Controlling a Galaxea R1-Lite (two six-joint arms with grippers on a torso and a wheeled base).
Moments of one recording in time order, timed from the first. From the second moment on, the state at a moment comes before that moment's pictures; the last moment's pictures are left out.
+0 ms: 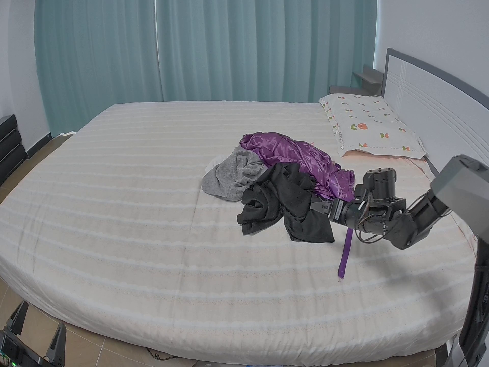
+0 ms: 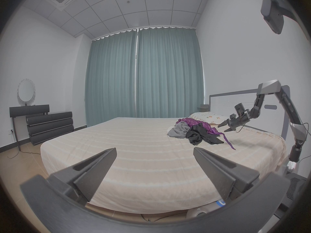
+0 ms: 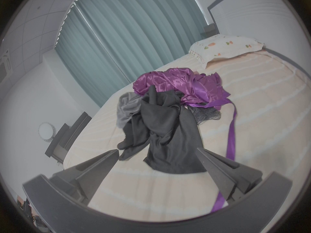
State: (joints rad) left arm 0.00 0.02 -0.02 0.00 -0.03 0.01; right arm 0.28 2.22 -1.02 -0.69 0.12 0.49
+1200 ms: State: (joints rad) left arm 0.00 0.02 -0.02 0.00 -0.03 0.01; right arm 0.25 2.56 -1.31 -0.70 -0.02 0.54
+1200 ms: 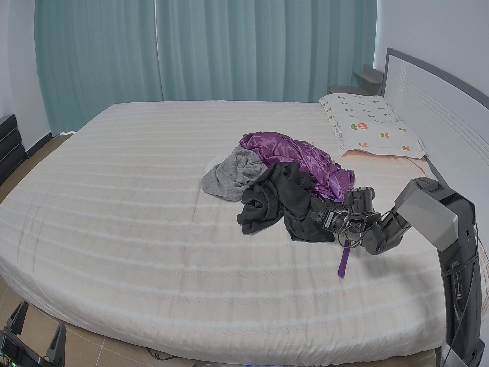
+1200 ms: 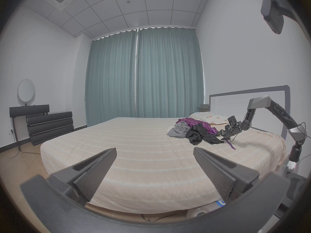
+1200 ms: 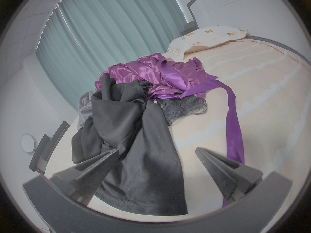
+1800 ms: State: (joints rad) left arm 0.00 0.02 -0.02 0.00 -0.03 0.00; right arm 0.28 2.60 -1.34 -0.69 0.04 0.53
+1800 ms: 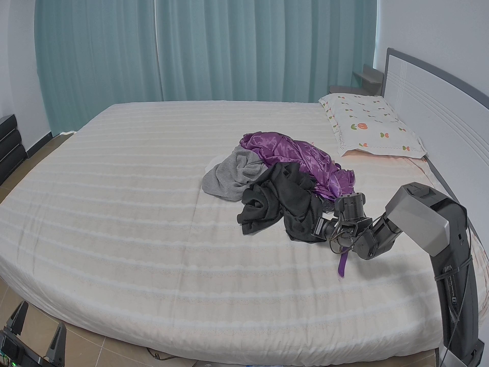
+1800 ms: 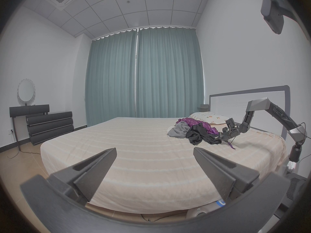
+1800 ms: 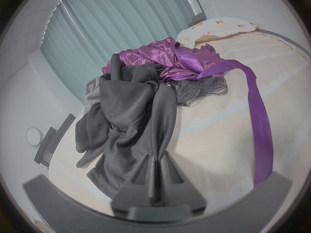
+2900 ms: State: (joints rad) left arm 0.00 0.02 -0.02 0.00 -0.03 0.01; right arm 0.39 2.05 -0.71 -1.18 0.13 0.84
